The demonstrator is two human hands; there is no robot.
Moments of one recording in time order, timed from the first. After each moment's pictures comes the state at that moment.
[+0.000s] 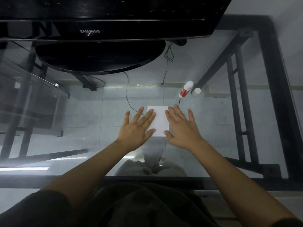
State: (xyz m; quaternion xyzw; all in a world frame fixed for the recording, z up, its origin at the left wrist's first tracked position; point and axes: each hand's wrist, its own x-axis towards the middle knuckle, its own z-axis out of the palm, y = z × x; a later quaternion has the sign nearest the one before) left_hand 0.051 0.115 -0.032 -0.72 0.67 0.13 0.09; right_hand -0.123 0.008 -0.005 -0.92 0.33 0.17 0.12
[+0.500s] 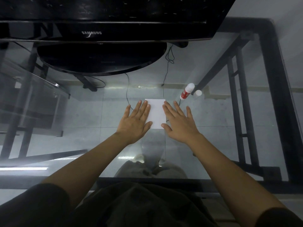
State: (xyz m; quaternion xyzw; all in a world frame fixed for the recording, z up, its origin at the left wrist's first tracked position) left_hand 0.069 0.094 -0.033 -0.73 0.66 0.13 0.08; right_hand -0.105 -0.007 -0.011 -0.91 0.34 0.15 0.15
